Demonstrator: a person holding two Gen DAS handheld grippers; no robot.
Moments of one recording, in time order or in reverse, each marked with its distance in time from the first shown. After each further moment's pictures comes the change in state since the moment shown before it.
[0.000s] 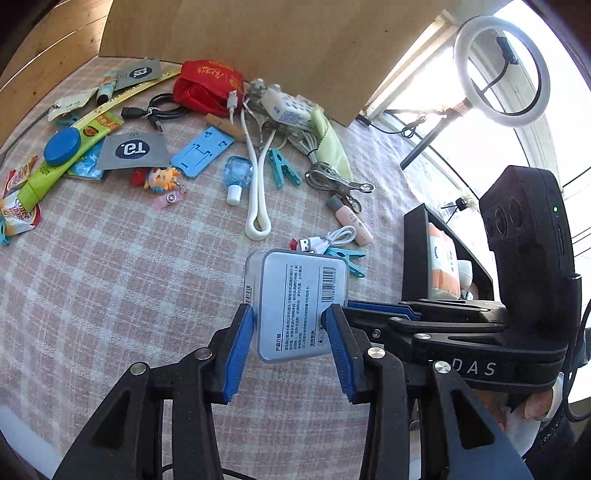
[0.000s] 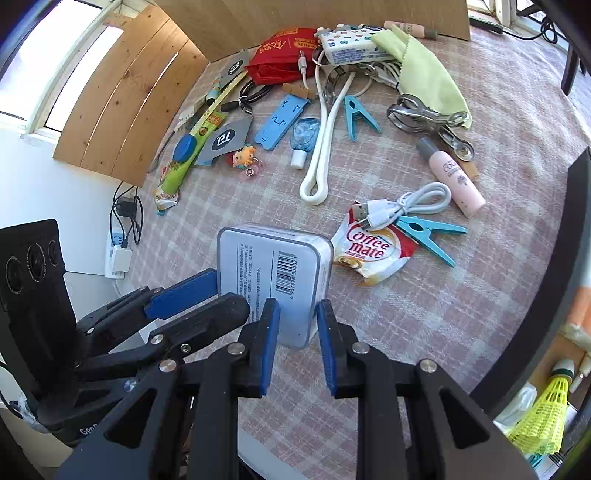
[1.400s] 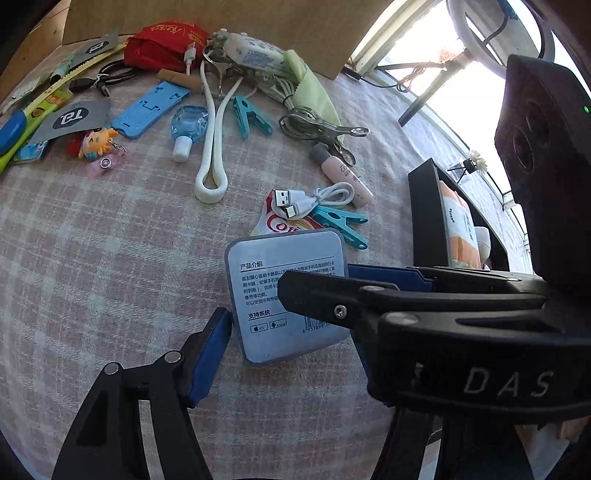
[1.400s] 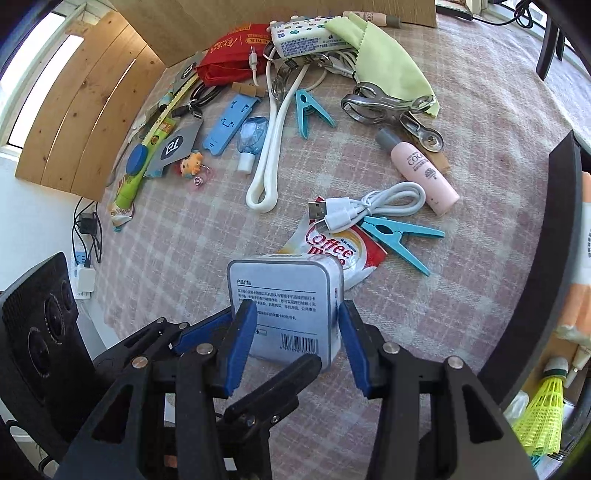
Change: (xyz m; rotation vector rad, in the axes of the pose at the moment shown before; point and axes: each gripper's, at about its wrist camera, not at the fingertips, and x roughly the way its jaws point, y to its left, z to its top) left arm 0.064 -0.012 -0.018 0.048 0.088 0.003; right arm 0.025 -0.012 0.002 0.053 -0.011 -0.140
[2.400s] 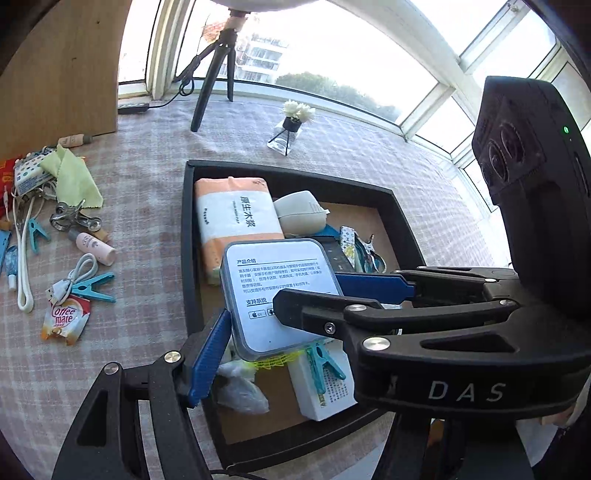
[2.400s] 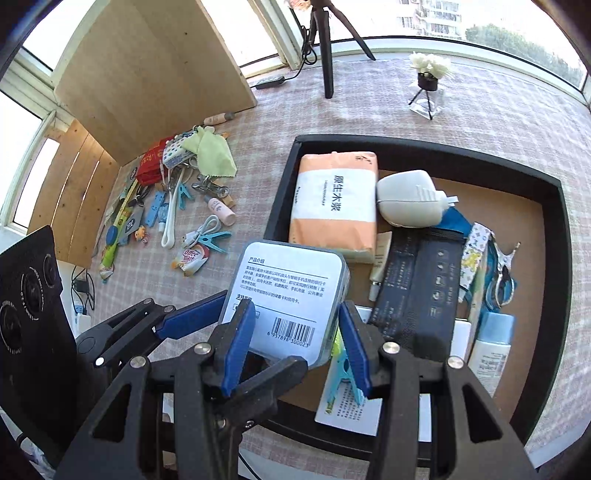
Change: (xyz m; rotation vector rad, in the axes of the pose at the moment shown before) left arm -0.004 -0.222 -0.013 0.426 0.025 -0.173; right arm -0.169 -0.148 -0.108 0.264 -0.258 -0.103
